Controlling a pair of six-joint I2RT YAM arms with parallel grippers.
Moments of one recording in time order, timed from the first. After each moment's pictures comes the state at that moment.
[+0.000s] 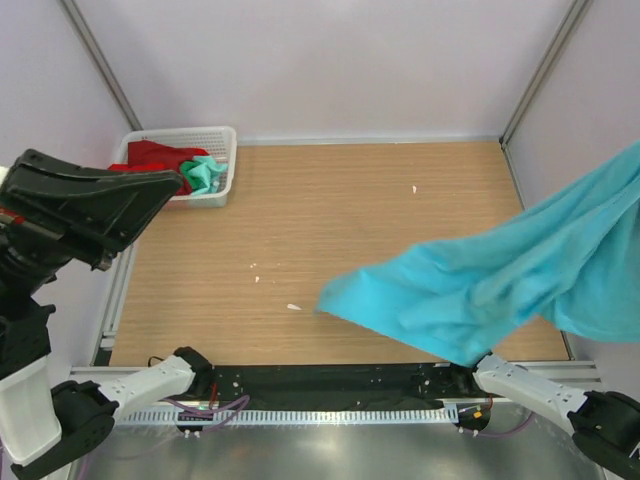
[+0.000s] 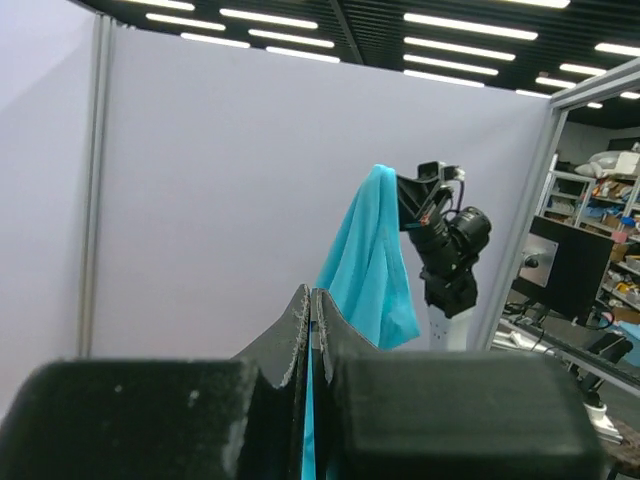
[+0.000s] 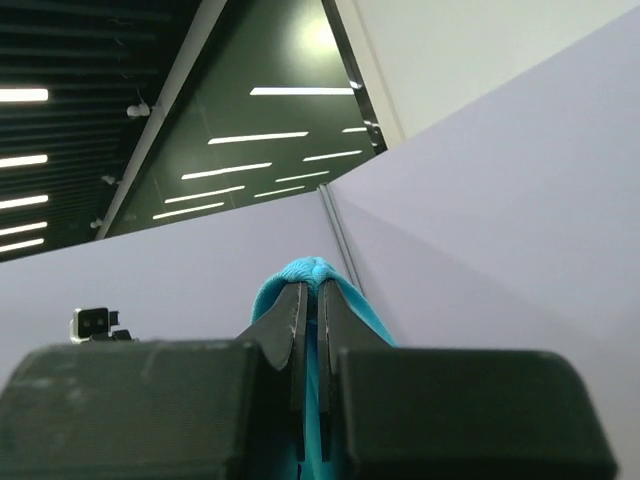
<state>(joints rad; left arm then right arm) -0.63 1.00 2.03 -0.38 0.48 -0.60 0.69 0.84 2.05 -0.38 0.10 0.39</state>
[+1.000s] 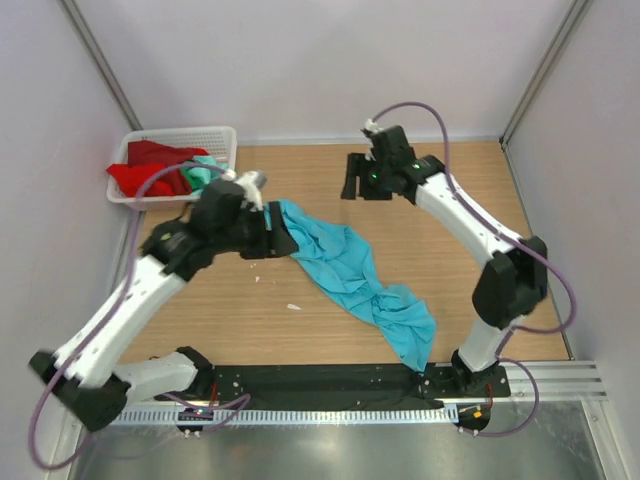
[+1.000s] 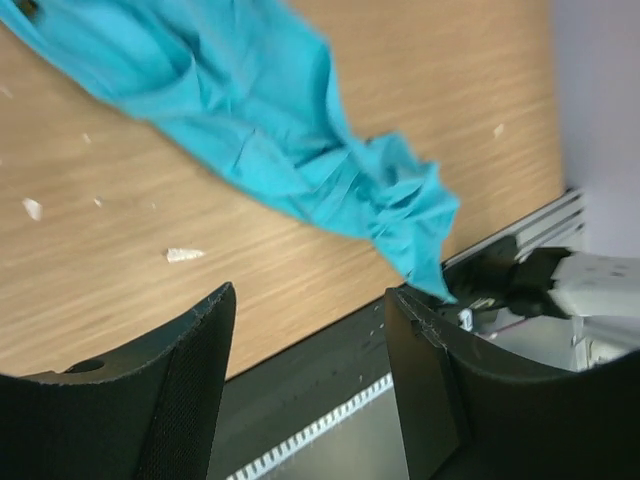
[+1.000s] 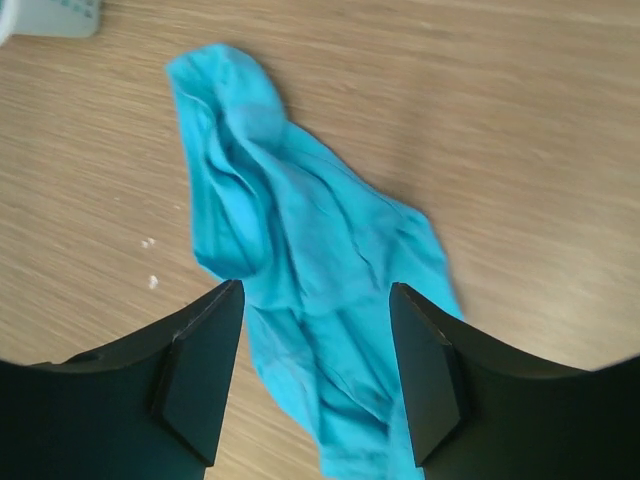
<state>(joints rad) -0.63 1.02 1.35 -0.90 0.09 -0.60 0.52 1.83 1.71 -0.65 -0.09 0.40</state>
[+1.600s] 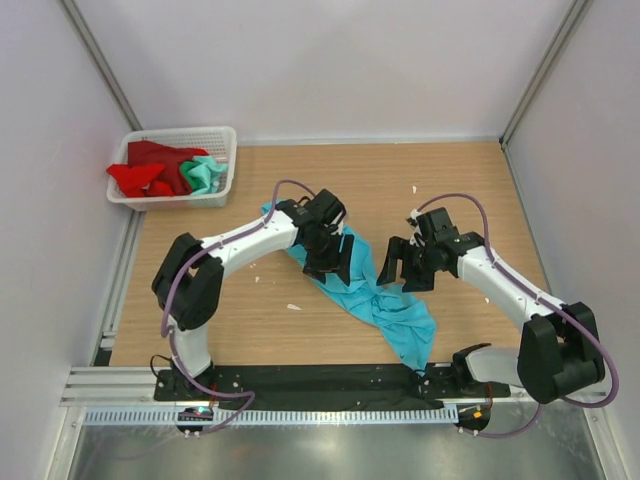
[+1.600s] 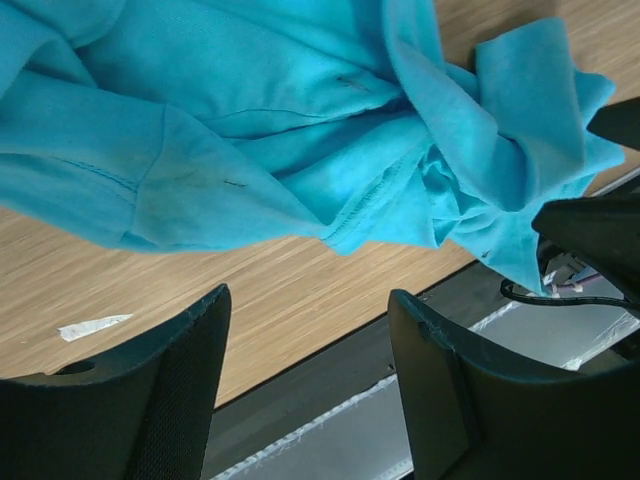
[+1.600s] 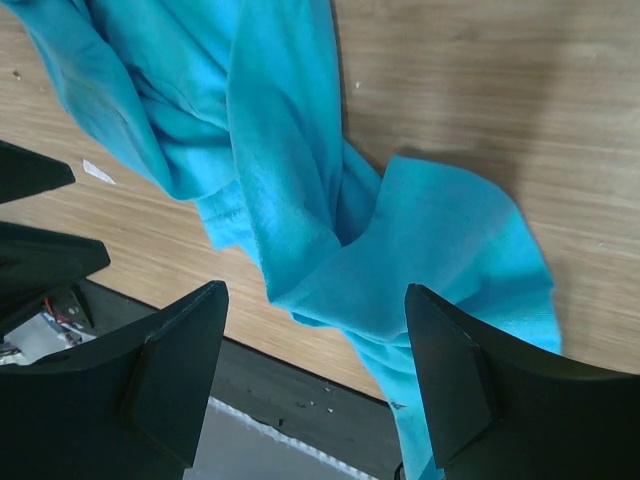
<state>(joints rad) -0.77 1.85 1.44 -0.79 0.31 -0.57 0.32 1.27 0.83 -0.67 -0.32 0.49</state>
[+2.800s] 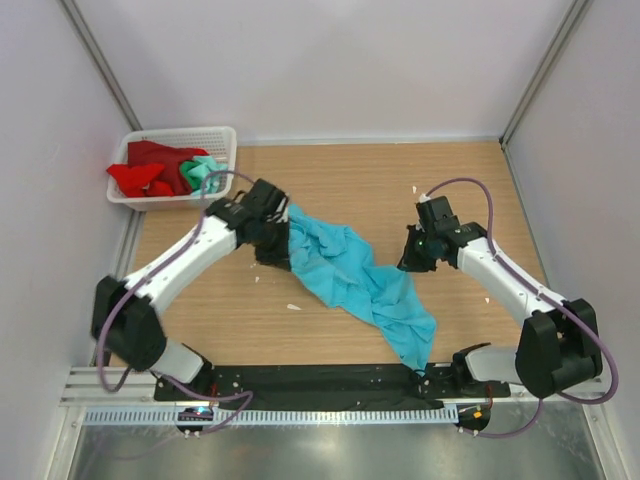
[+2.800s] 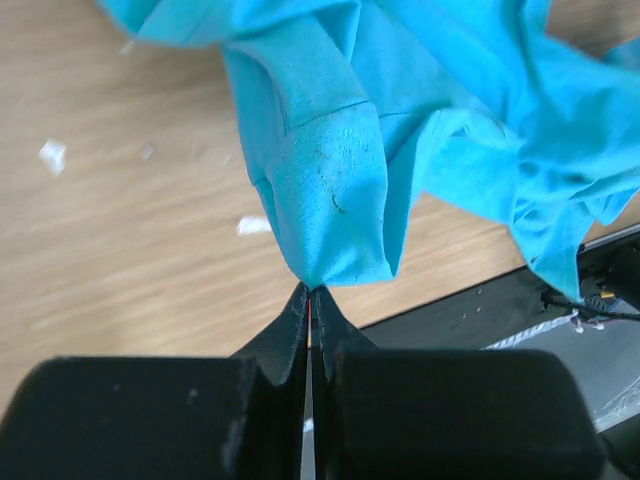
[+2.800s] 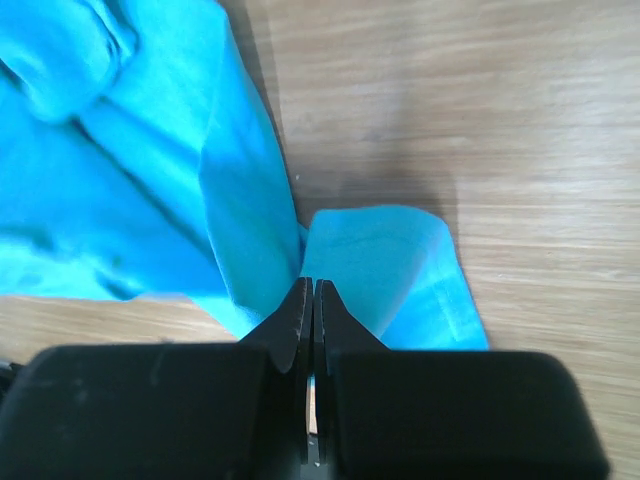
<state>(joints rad) -0.59 1.56 1.30 -0.90 0.18 -0.52 0.33 1.30 0.88 -0.65 -0.12 0.53</state>
